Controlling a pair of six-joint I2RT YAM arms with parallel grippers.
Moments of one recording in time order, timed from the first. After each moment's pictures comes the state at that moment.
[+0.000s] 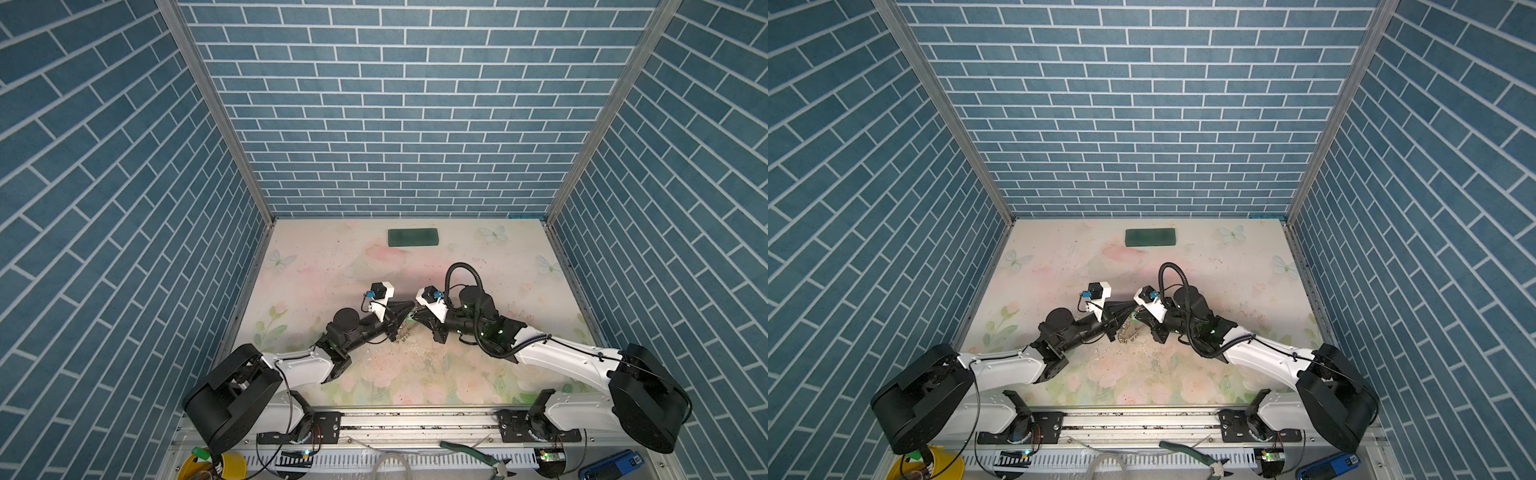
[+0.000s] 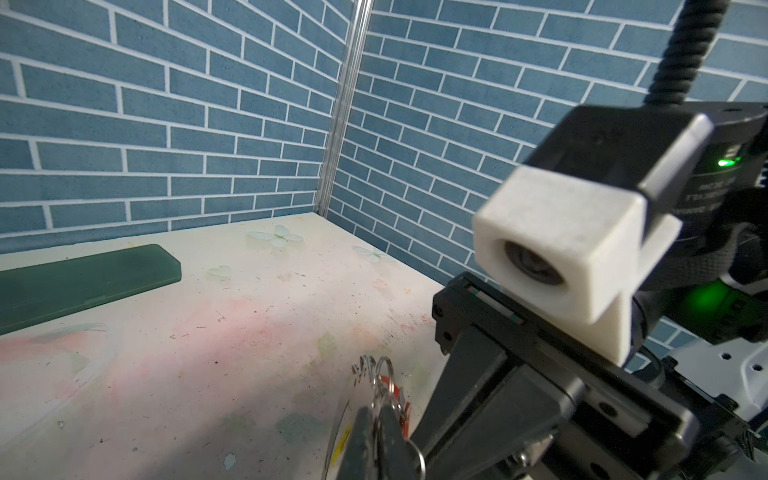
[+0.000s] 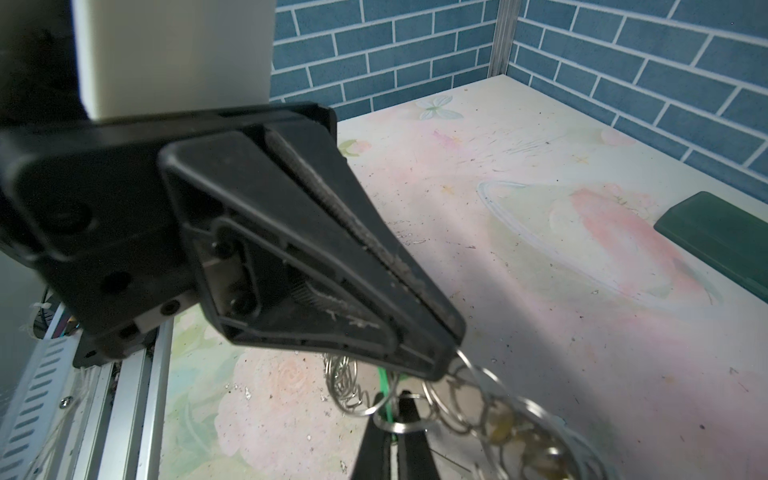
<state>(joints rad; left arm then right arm) -0.72 1.33 0.31 1.05 0.33 -0.32 0.86 1.29 0.62 0.24 -0.41 -0.11</state>
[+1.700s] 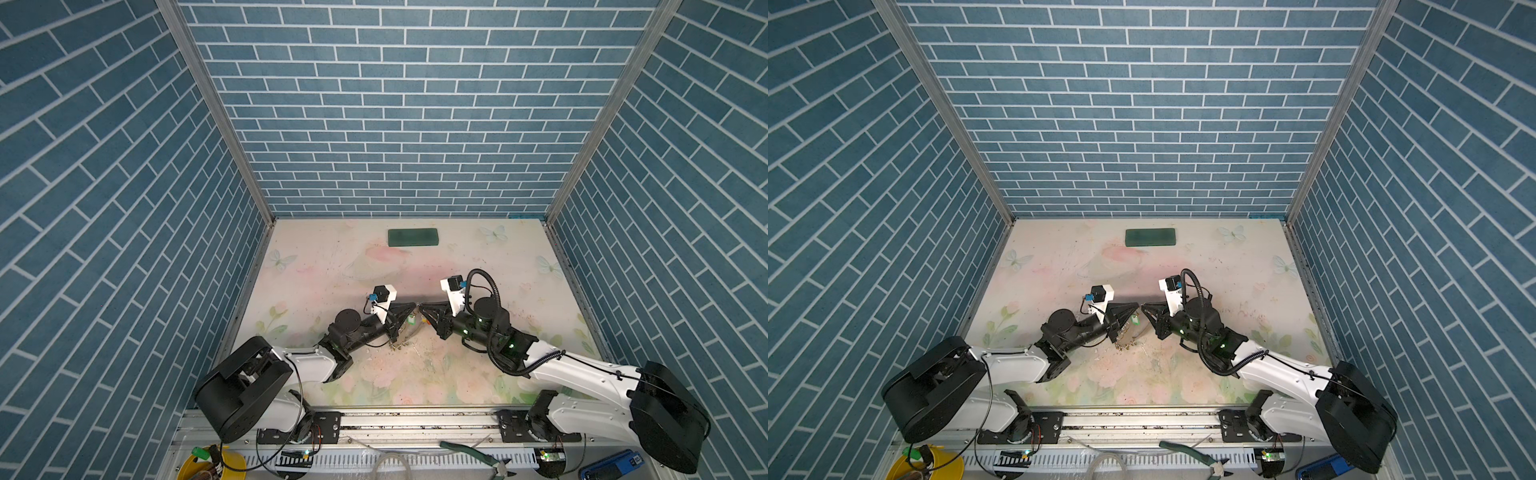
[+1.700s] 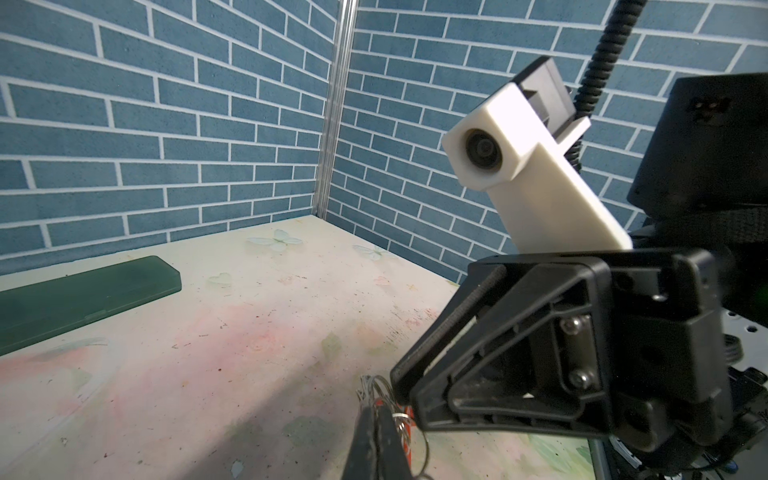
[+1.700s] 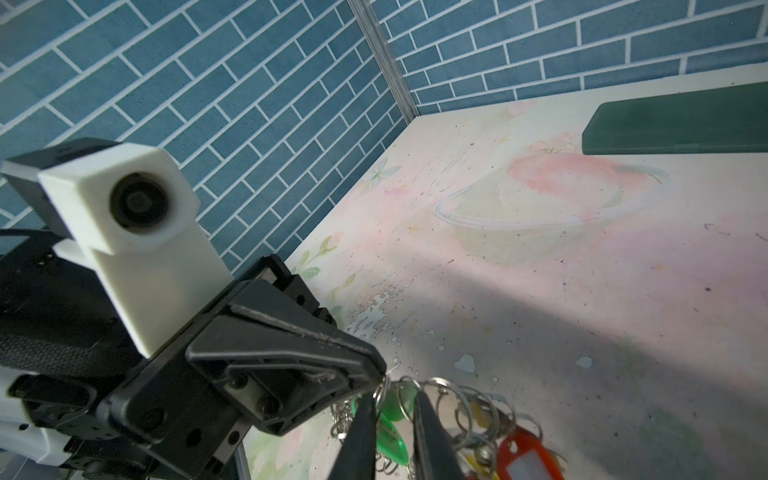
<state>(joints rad) -0.72 1.39 0.30 1.12 0.34 -0.26 0.89 1.15 0.50 0.40 -0.19 0.51</state>
